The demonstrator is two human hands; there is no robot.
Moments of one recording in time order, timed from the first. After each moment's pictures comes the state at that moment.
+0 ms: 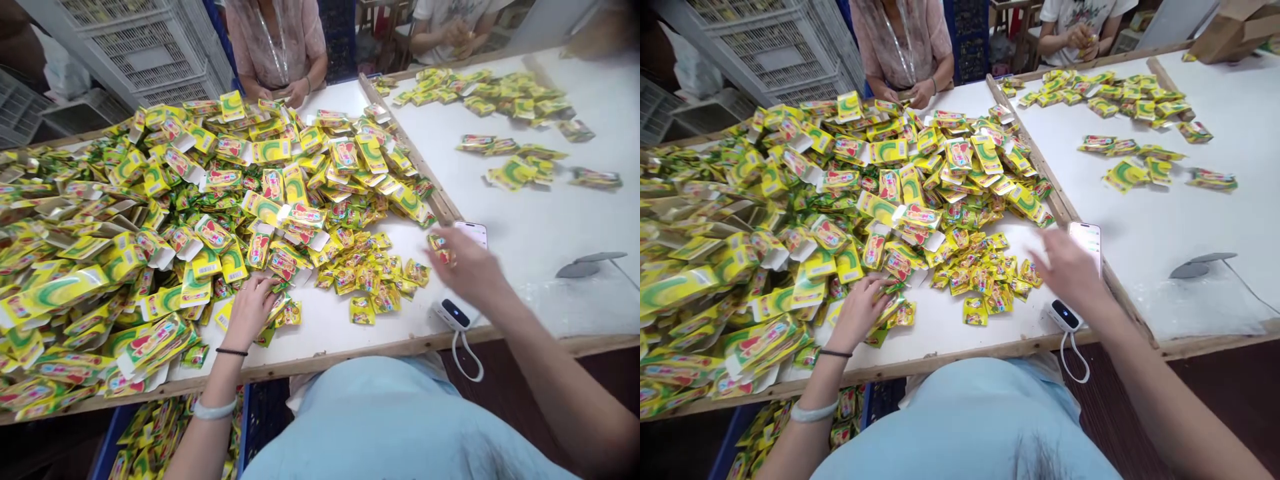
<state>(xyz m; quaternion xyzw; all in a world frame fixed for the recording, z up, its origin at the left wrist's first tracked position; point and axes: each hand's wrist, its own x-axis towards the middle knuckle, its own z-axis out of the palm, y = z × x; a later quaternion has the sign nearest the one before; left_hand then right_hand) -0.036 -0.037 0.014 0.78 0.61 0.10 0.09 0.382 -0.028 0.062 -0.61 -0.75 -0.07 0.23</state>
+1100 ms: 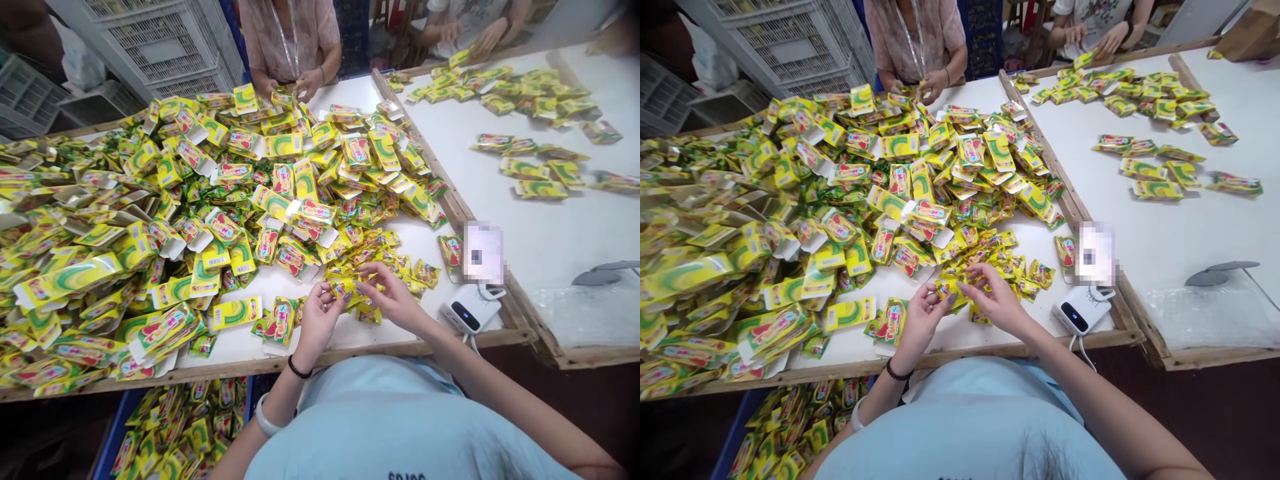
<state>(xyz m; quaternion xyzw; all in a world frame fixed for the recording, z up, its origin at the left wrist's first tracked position) 0.100 -0.074 0.026 0.34 0.49 0.47 0.65 0.265 -0.048 0.022 -0.50 -0.59 0.50 0.38</state>
